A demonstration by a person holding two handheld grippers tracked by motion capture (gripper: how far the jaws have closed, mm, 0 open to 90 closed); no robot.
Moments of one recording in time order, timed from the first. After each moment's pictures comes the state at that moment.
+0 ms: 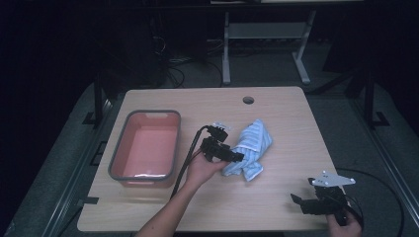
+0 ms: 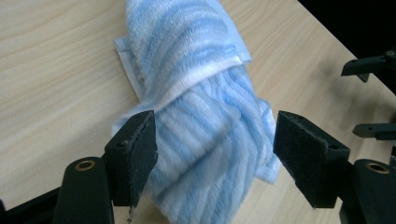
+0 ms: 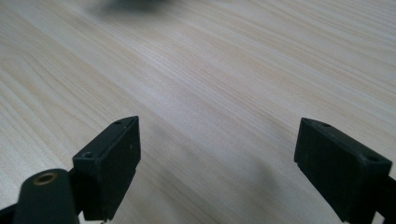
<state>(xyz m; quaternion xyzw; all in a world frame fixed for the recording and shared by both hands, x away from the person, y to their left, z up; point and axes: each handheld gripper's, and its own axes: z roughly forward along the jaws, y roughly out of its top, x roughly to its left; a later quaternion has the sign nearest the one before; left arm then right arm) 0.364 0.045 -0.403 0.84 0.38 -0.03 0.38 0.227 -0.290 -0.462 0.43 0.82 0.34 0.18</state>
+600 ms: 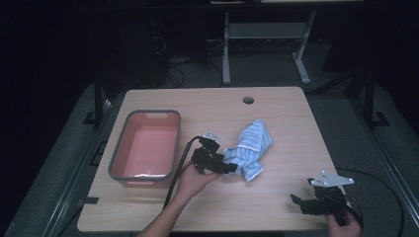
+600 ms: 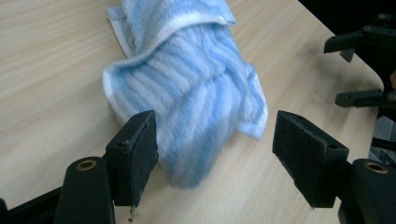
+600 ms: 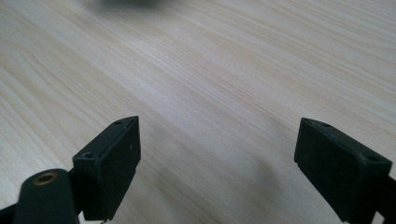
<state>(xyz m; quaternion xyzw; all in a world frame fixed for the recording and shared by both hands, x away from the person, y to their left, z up) 0.332 0.069 -0.411 0.84 0.37 -0.03 0.39 0.227 -0.289 -0.463 0.43 0.82 0.34 0.18</state>
